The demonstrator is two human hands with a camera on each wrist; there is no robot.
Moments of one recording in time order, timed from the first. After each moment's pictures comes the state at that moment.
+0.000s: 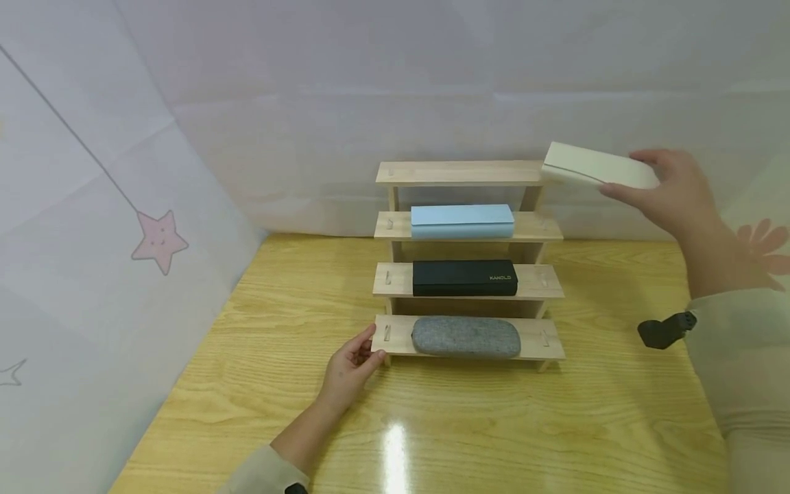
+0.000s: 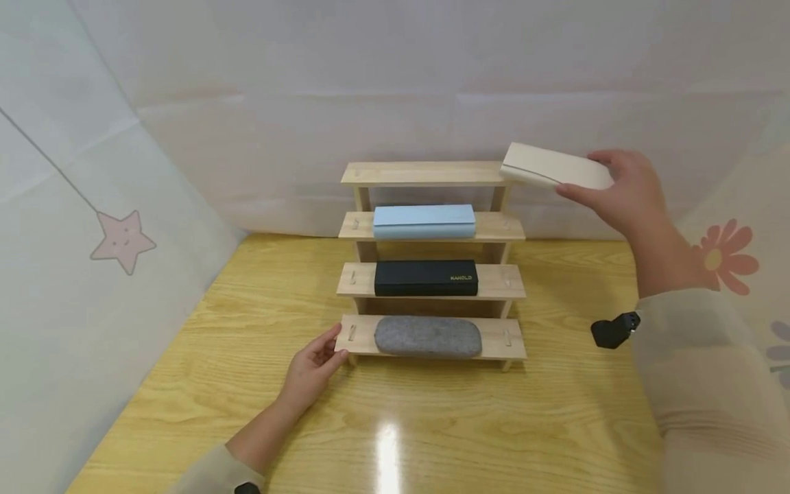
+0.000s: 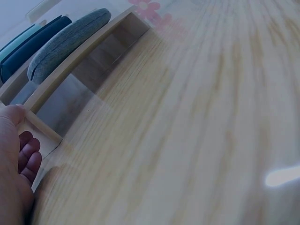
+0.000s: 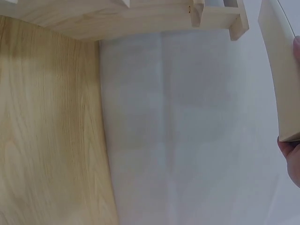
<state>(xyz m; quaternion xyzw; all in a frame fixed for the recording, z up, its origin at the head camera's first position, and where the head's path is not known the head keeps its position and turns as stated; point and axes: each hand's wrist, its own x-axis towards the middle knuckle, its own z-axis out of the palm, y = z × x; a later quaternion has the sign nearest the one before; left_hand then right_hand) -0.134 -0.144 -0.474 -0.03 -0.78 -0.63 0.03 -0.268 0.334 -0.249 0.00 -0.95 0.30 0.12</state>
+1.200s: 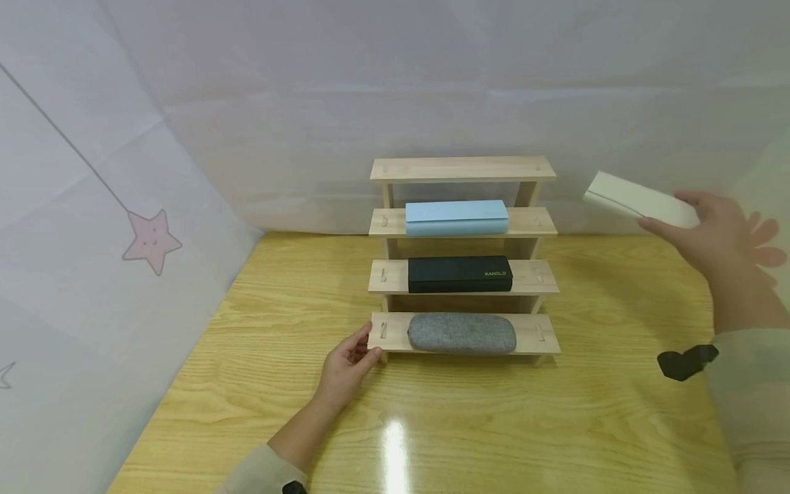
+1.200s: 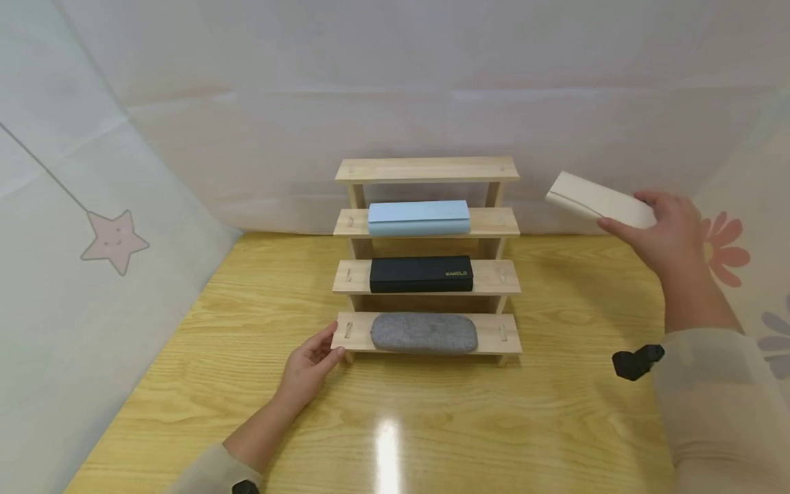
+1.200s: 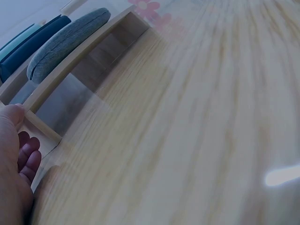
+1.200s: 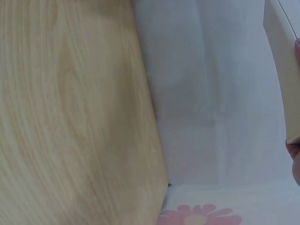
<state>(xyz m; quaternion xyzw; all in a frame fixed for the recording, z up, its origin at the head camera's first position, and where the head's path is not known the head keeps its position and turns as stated) -0.134 -0.150 -0.474 -0.04 -0.78 -0.62 0.03 -0.240 0.388 -0.301 -0.09 -0.95 0.28 0.13</state>
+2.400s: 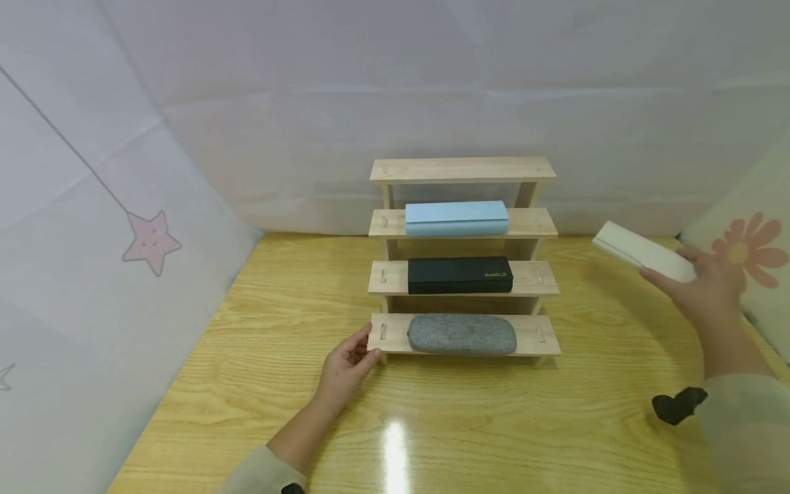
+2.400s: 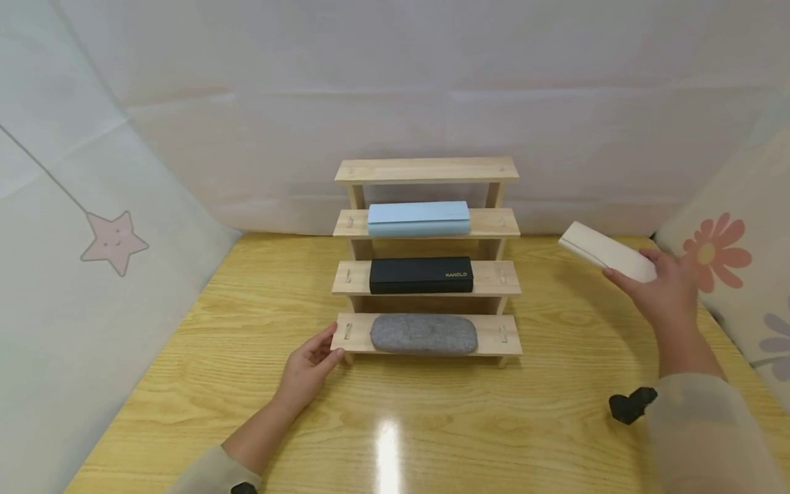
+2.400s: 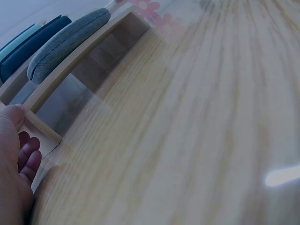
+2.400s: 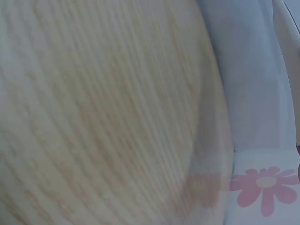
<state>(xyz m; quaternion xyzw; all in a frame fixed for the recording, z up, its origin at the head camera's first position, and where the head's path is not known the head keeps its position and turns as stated) -0.135 -0.150 -0.475 -0.05 -0.79 -0.62 0.04 -0.213 0.411 -0.387 -0.14 -0.94 0.29 0.11</state>
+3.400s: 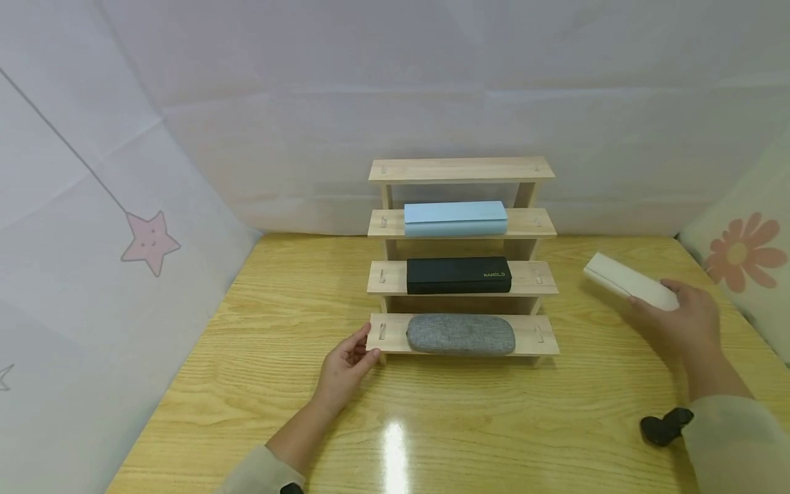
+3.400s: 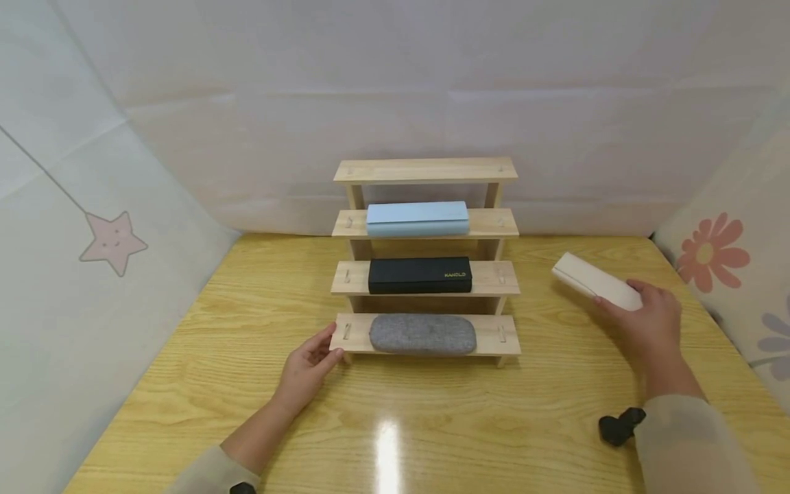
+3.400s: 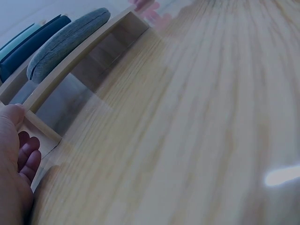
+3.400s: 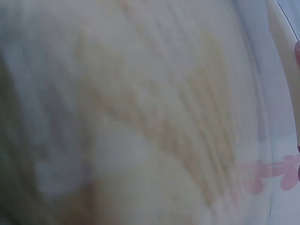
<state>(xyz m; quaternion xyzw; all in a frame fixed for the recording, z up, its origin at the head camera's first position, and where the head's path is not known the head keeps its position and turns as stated) -0.136 -0.149 -0.476 -0.04 -0.78 -0.62 0.04 -0.196 0.412 -0.436 -0.12 -0.94 0.30 0.10</state>
